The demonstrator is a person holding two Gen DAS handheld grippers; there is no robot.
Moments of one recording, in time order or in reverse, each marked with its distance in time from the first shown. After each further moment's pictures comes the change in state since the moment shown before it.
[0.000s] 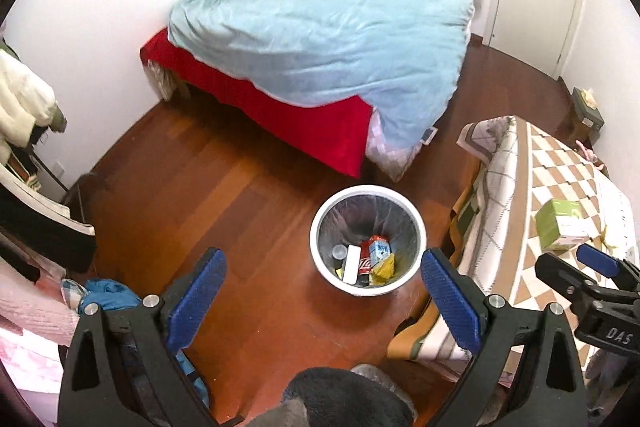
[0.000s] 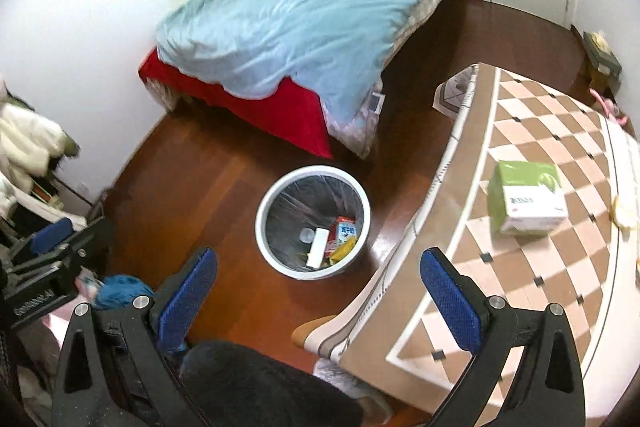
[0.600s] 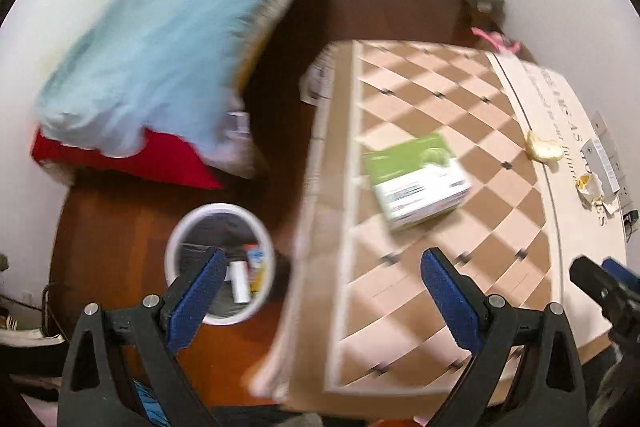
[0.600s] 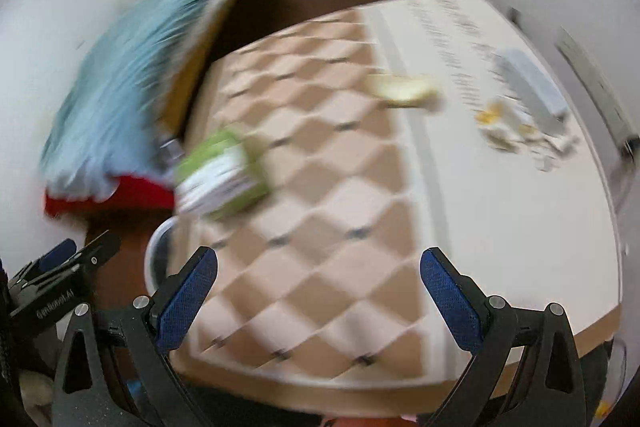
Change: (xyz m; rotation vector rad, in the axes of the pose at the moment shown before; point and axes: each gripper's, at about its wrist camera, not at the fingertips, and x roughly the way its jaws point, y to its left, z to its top) left arm 0.068 -0.296 -0.003 0.453 0.150 -0.196; right arm -0.072 -0.287 -0.080 0.596 -0.033 -0.270
